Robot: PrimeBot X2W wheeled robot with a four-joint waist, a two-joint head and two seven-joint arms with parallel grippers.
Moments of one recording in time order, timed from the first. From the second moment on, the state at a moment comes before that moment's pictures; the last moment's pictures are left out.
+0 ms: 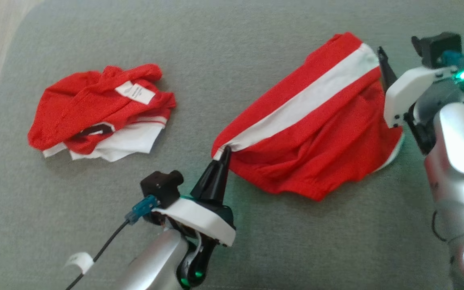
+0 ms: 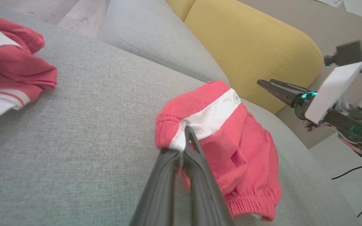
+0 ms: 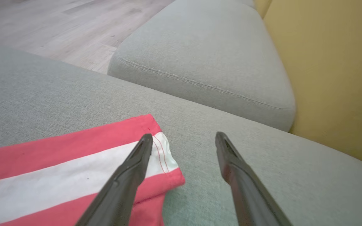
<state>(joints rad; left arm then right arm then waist) -0.36 0.08 -0.69 0.35 -0.77 -0.02 -0.17 -0.72 -0.17 0.07 0.69 -0.10 0.13 0.13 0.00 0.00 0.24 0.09</state>
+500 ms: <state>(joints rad) -0.39 0.06 -0.74 0.36 -0.77 -0.03 -0.17 -0.91 -0.27 0.25 1.03 0.07 0.13 0.16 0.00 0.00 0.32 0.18</state>
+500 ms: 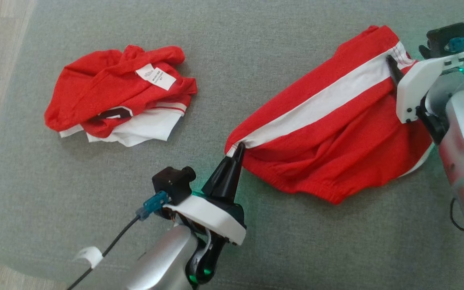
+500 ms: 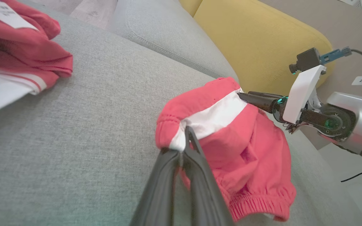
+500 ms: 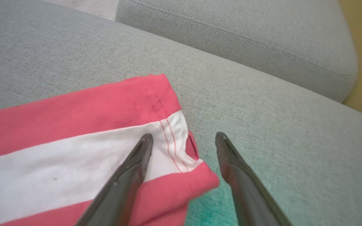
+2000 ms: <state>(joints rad) -0.43 0.06 -0.77 0.38 -0.79 -0.03 -0.19 -1.00 -0.36 0.75 1.06 0.56 0.13 0.11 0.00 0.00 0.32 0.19</state>
